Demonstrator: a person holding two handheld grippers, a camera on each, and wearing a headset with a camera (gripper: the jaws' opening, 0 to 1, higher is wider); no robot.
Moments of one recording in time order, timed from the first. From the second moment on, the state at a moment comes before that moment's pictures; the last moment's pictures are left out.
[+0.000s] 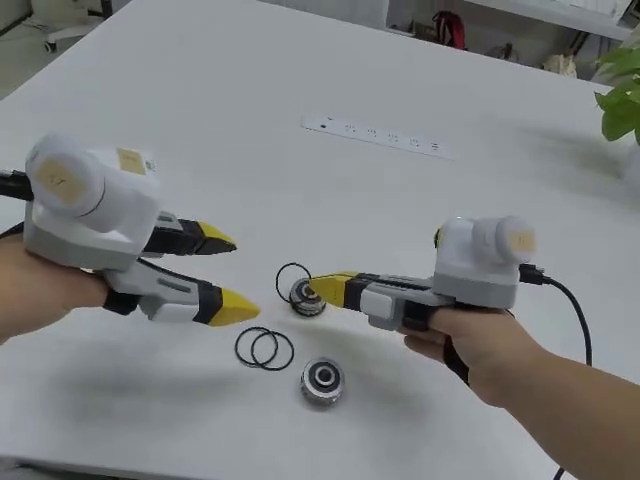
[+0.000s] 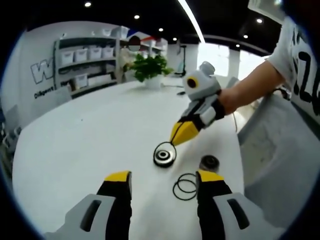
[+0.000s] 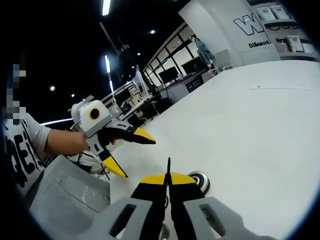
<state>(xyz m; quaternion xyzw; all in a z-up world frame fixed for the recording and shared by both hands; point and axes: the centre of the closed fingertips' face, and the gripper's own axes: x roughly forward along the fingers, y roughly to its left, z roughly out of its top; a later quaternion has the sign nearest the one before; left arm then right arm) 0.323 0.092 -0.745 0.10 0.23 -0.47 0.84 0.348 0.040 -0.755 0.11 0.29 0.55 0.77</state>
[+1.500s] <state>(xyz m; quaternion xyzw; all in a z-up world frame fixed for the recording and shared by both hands) 0.300 0.147 -0.748 0.09 0.24 -0.44 0.86 0.303 0.079 -0.777 0.10 0.33 0.60 0.72</state>
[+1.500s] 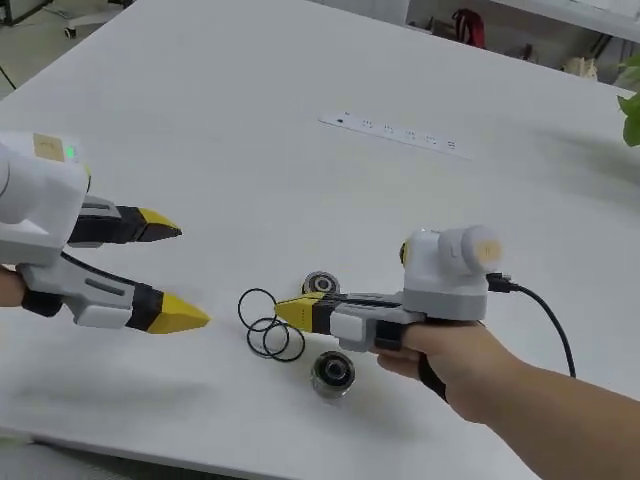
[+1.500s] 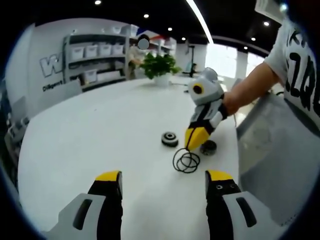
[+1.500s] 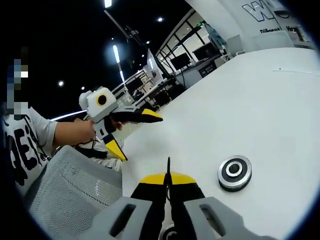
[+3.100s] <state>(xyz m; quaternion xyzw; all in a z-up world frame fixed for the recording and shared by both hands) 0.307 0.140 -0.745 0.10 0.25 -0.45 0.85 0.309 0.056 -0.779 -0.06 0.28 0.61 0.74</state>
